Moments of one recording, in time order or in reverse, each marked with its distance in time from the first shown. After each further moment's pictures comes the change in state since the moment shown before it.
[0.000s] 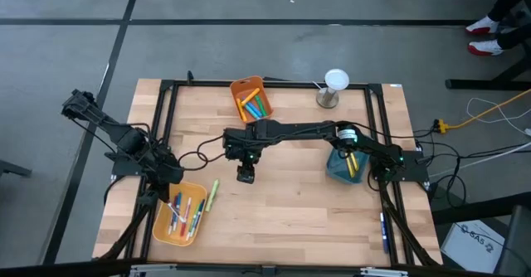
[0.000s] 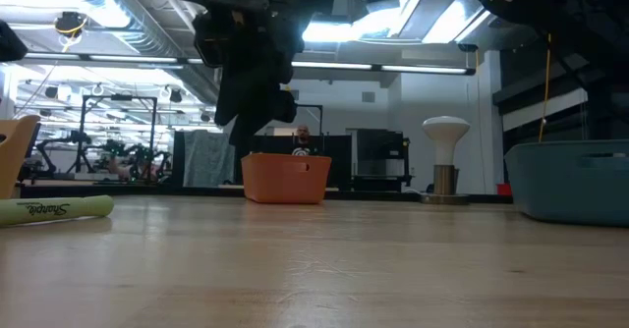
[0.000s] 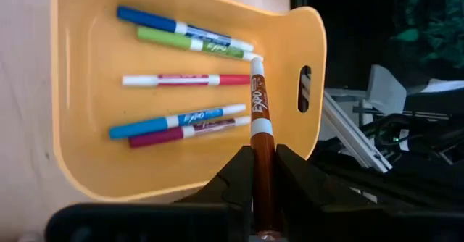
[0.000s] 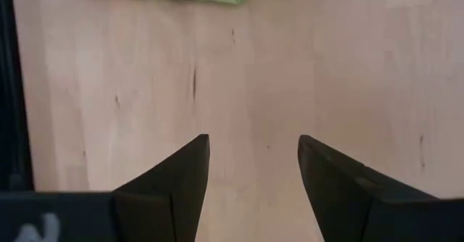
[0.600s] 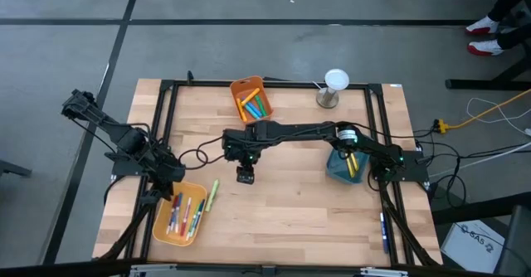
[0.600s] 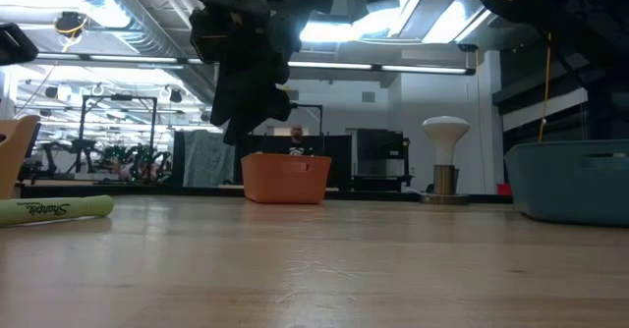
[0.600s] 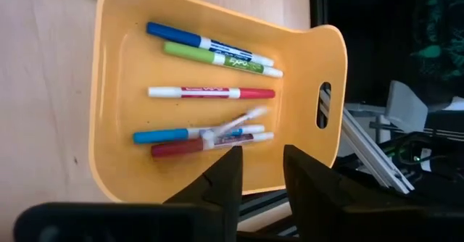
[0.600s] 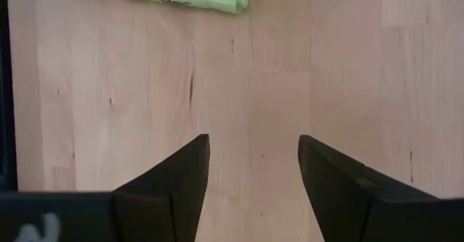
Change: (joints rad) left arm 0.000 0.000 0.000 0.000 -0.078 -0.016; right arm 0.008 0.000 0.000 0.021 0.030 -0.044
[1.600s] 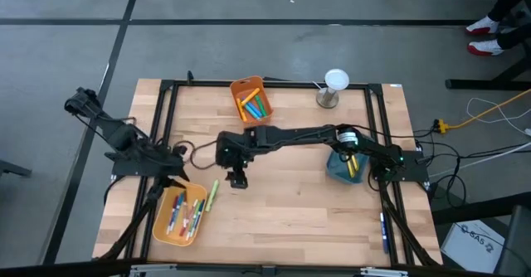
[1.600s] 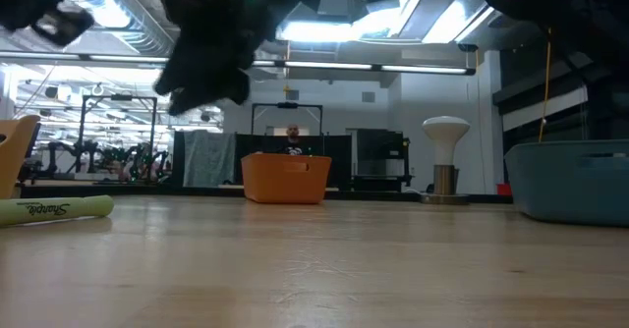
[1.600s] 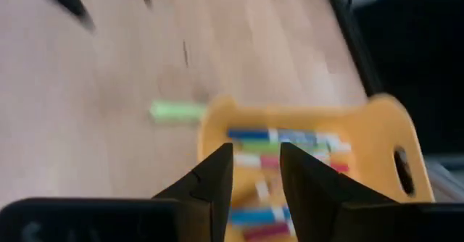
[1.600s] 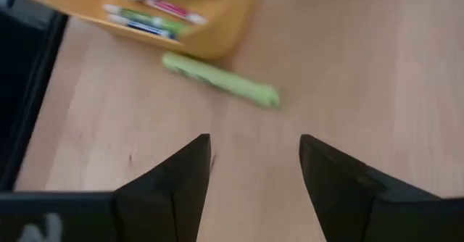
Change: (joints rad) left arm -0.062 -0.082 -0.001 0.085 -0.403 0.226; right arm 0.027 0.000 -0.001 0.224 0.000 -0.084
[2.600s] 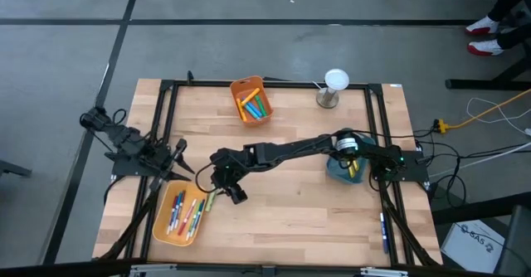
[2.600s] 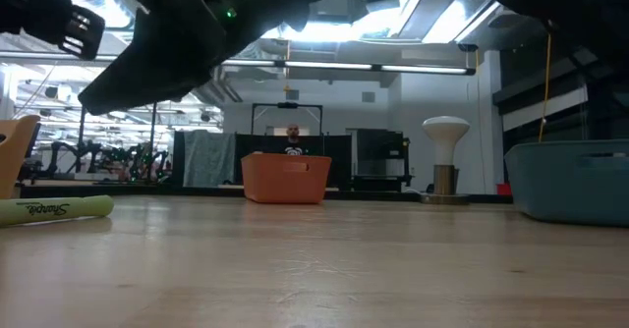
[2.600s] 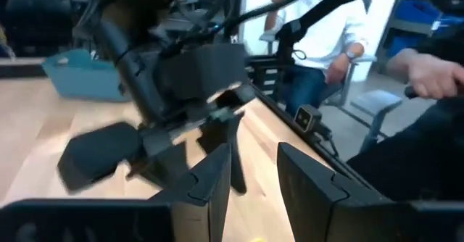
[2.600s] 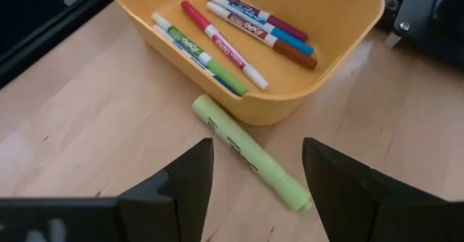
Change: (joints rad) left arm 0.033 -0.657 -0.466 0.542 -0.136 0.298; right arm 0.072 0.011 -0.168 0.414 0.000 -0.384
